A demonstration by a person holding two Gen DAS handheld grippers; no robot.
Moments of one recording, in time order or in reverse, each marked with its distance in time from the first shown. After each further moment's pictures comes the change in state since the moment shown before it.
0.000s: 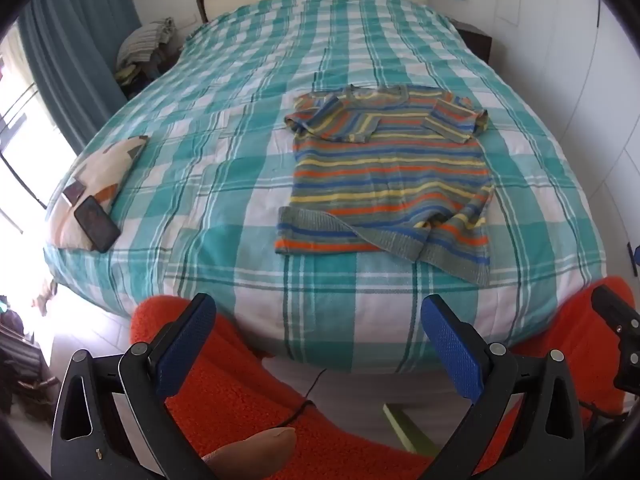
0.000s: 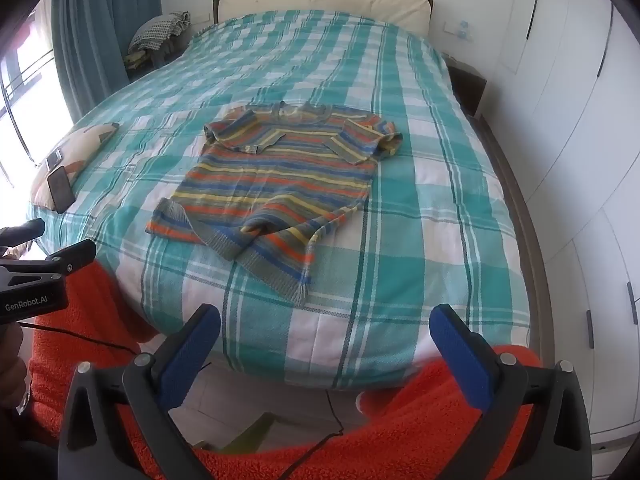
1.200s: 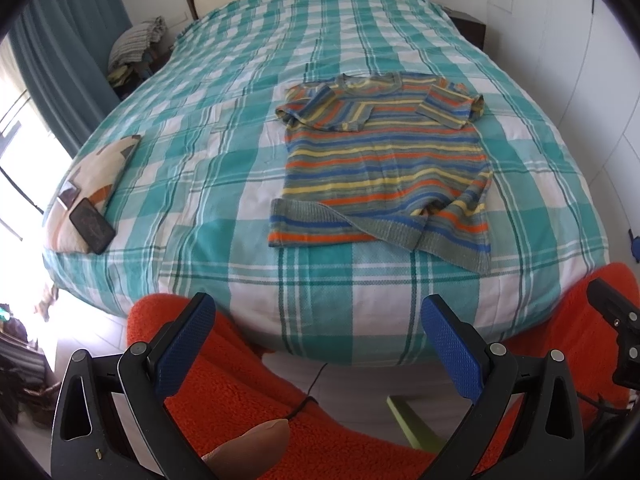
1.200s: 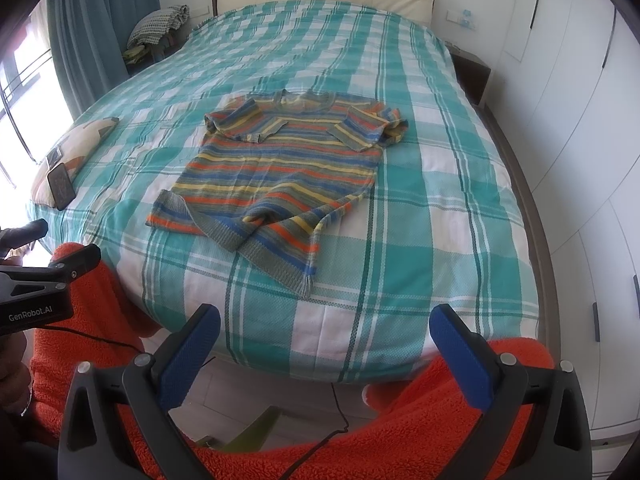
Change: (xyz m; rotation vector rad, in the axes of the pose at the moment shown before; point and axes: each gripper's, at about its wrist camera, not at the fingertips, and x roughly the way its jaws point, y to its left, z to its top) left arm 0.010 -0.008 -0.006 0.032 0.026 0.003; right arm 0.012 0.002 -0.002 0.010 0.036 0.013
